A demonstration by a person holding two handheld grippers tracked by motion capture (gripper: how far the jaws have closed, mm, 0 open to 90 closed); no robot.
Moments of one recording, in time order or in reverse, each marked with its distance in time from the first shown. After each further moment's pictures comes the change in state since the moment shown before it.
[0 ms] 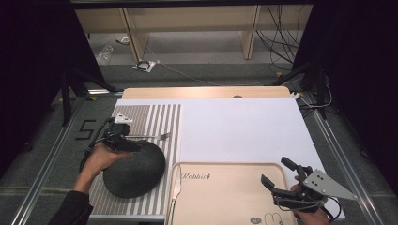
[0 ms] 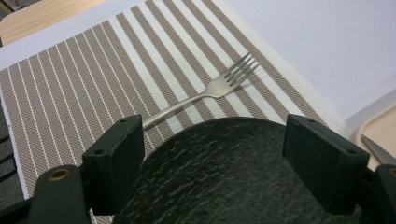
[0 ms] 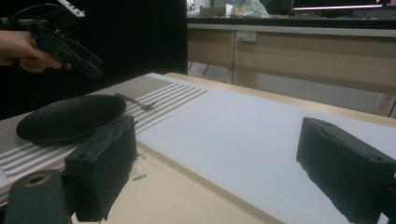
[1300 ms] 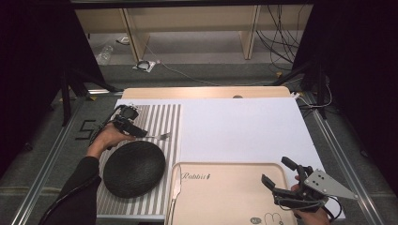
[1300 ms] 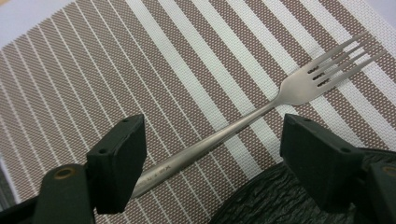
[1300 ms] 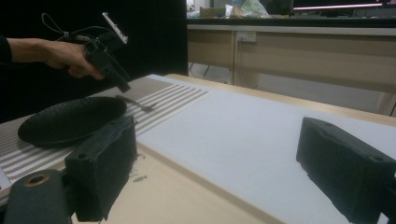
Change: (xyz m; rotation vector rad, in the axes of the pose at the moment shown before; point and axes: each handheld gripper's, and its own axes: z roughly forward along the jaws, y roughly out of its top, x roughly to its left) left arm 0.047 0.029 0.079 0.222 -0.014 0.051; right arm -0.001 0.000 -0.001 0.000 0.001 0.008
